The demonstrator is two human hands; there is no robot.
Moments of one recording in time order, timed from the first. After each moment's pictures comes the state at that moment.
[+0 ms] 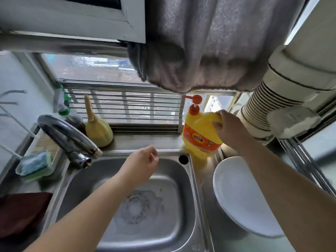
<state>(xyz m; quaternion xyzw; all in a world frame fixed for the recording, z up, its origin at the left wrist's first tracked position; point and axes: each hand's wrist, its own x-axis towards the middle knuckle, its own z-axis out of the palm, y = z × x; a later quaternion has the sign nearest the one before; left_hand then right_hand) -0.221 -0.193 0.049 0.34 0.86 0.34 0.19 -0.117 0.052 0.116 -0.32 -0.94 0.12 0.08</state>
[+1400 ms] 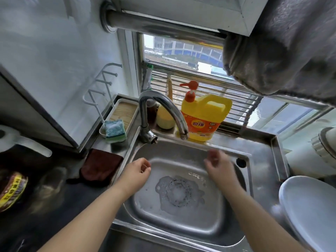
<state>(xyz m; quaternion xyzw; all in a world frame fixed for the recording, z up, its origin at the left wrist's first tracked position) -0.255 -0.390 -0.004 0.12 0.90 0.35 0.22 -0.163 -0.151 0.012 -0.27 -0.88 0.38 0.05</state>
